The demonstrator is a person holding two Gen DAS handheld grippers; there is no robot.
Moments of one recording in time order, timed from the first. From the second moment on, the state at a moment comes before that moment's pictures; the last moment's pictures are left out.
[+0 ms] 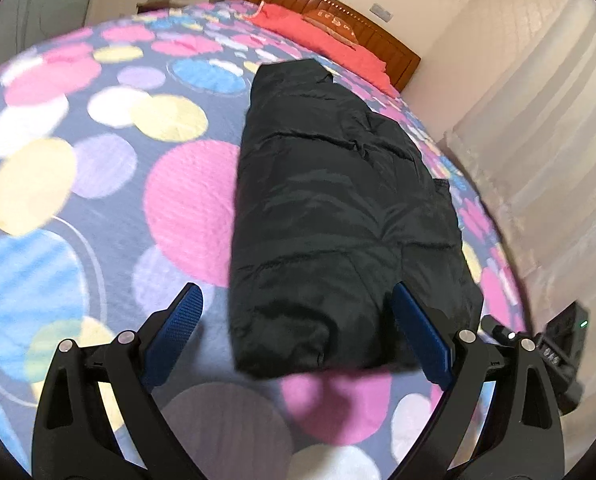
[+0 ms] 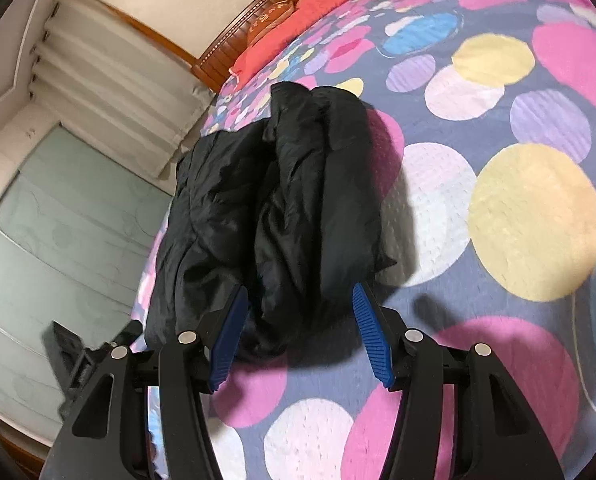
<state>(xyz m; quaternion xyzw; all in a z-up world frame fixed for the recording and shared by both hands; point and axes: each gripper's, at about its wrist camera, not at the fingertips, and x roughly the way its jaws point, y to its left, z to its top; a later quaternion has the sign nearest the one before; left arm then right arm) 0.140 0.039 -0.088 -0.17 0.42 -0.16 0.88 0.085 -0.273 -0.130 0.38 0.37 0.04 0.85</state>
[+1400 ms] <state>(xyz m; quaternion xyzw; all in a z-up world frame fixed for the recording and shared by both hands) 0.048 0.003 -0.022 -0.04 0.34 -0.09 0.93 0.027 -0.174 -0.047 0.13 0.34 -0.09 0.93</state>
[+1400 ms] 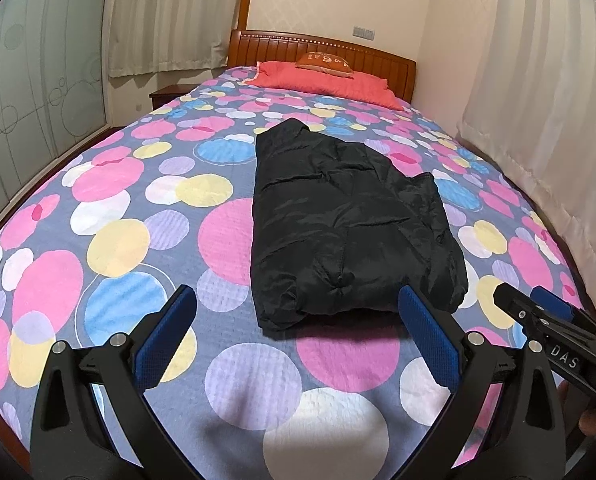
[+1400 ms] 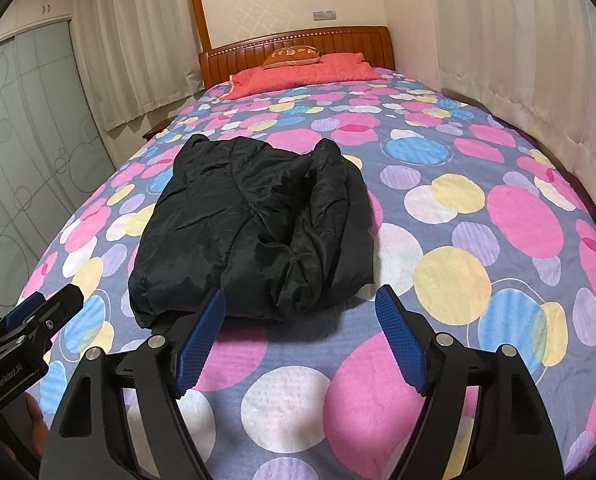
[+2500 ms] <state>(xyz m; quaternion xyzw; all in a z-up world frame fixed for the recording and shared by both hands) 0.045 0.005 -0.022 -0.03 0.34 -0.09 0.94 0.025 -0.164 -0.044 0.12 0.34 -0.09 0.93</state>
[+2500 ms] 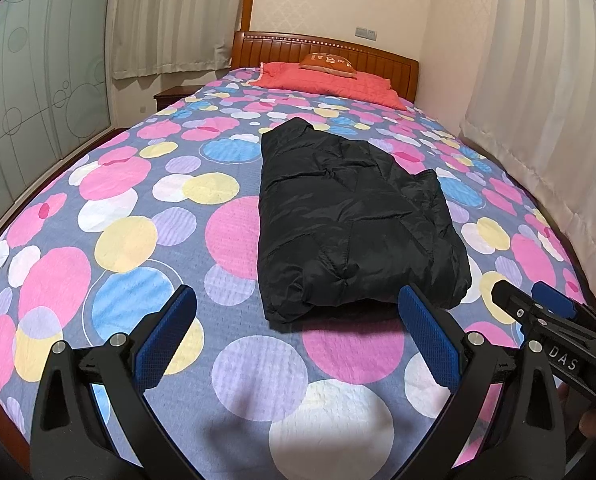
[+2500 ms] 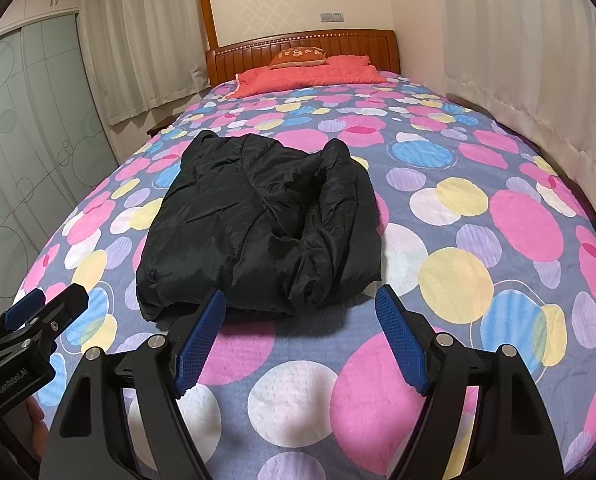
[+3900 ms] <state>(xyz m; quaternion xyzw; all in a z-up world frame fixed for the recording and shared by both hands) 0.030 0.001 -0.019 0.00 0.33 -0.07 0.94 0.024 -0.159 -0.043 0.12 0.34 -0.09 0.93</state>
